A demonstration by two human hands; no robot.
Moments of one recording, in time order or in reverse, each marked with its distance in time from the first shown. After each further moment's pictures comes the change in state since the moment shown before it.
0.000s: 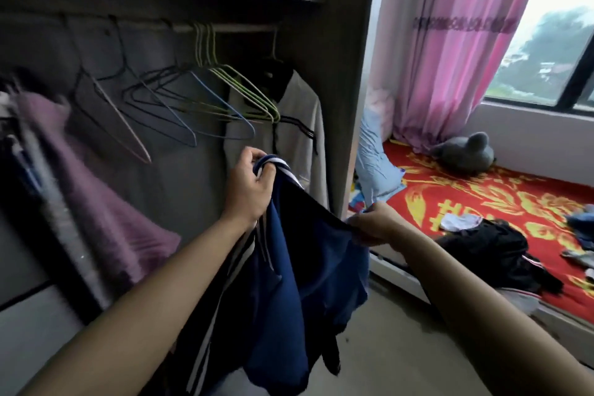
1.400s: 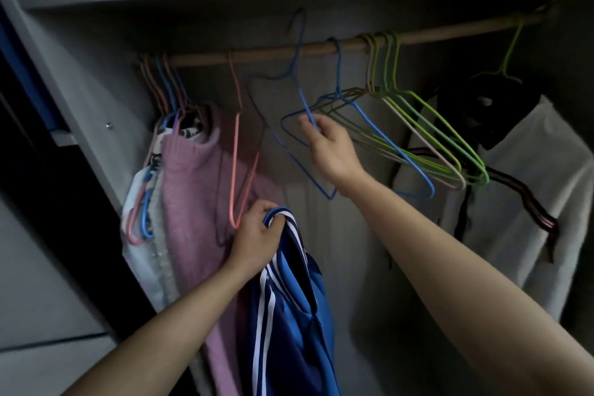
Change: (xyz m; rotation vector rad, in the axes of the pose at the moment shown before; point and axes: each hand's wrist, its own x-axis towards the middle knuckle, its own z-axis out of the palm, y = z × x) left_hand 0.088 -0.137 -0.115 0.538 0.408 -0.358; right_hand 0.121 -0.336 0.242 0.464 -0.634 -1.019
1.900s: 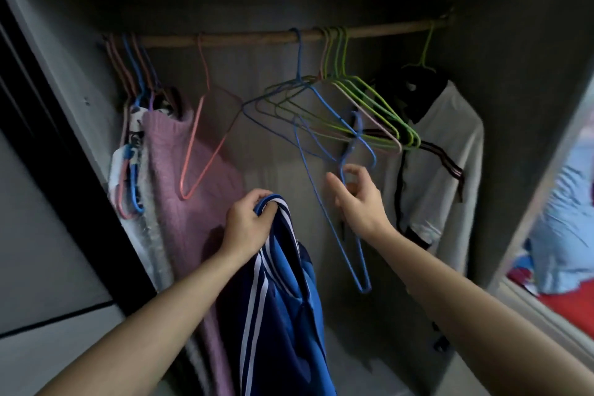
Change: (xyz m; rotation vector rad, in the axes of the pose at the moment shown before) left_hand -0.042 0.010 -0.014 -0.102 -0.106 0.154; right_hand -0.161 0.039 -0.048 -0.125 0.233 0.186
